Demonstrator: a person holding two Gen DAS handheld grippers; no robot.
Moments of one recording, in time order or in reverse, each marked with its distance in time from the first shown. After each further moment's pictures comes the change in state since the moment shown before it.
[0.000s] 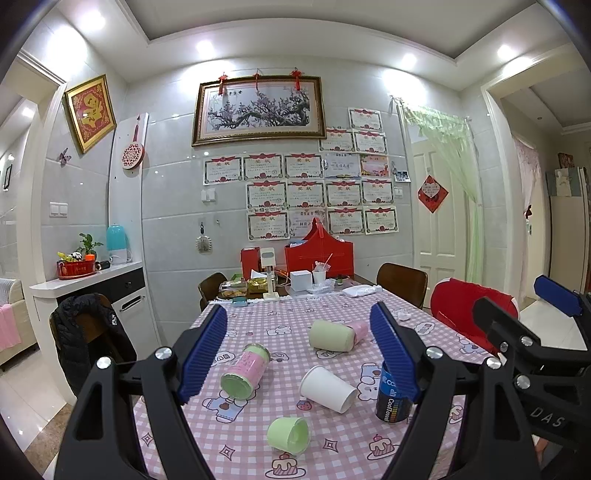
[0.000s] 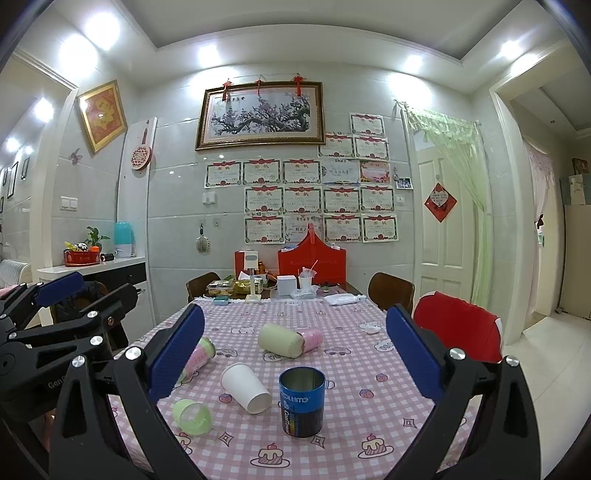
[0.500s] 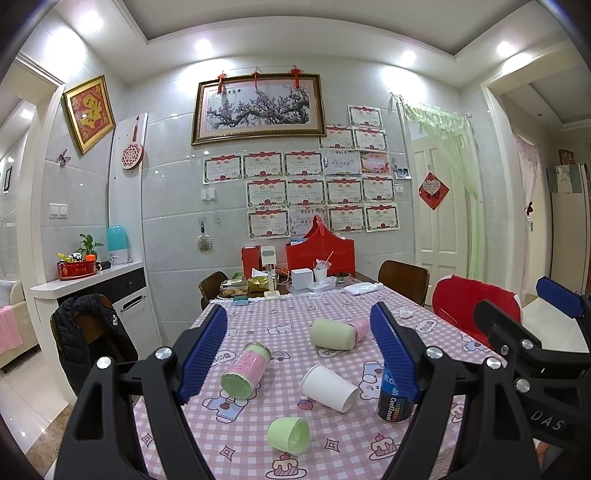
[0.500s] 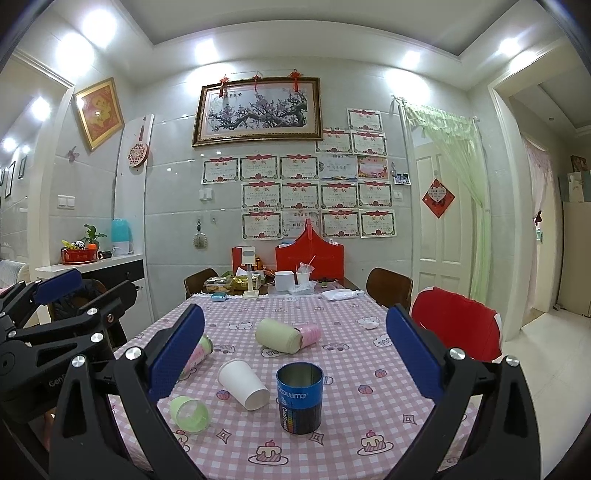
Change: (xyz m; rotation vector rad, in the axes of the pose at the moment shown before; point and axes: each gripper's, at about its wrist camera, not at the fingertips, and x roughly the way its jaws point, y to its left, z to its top) left arm 0.002 0.000 -0.002 0.003 0.004 0.002; right arm 0.003 -0.001 -0.003 0.006 0.017 -0.009
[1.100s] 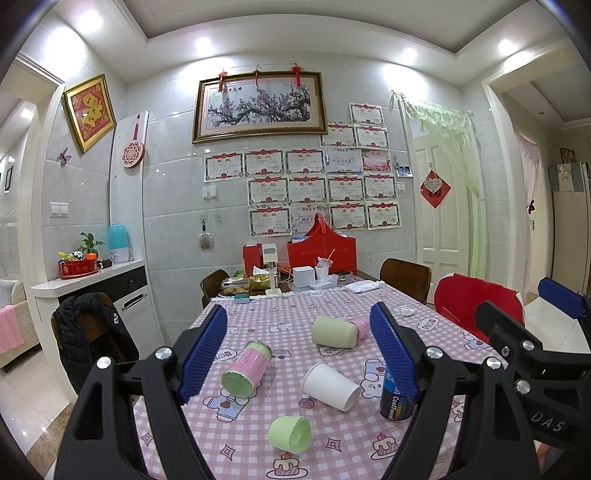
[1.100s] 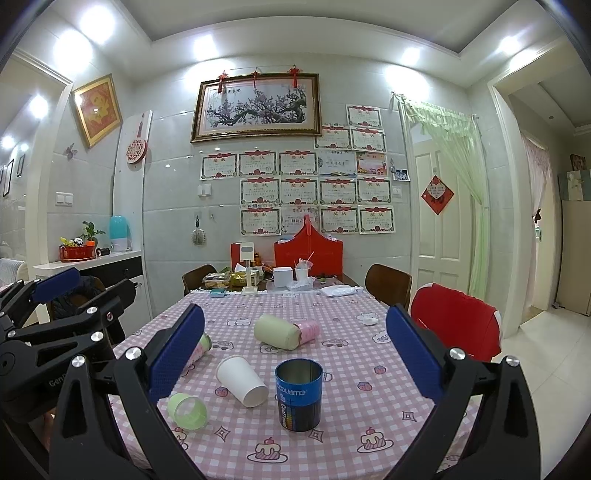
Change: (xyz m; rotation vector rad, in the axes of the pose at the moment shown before) left arm 0.005 0.003 -0.004 0.003 0.009 0.003; right arm 0.005 -0.002 -0.003 0.000 0.012 -0.005
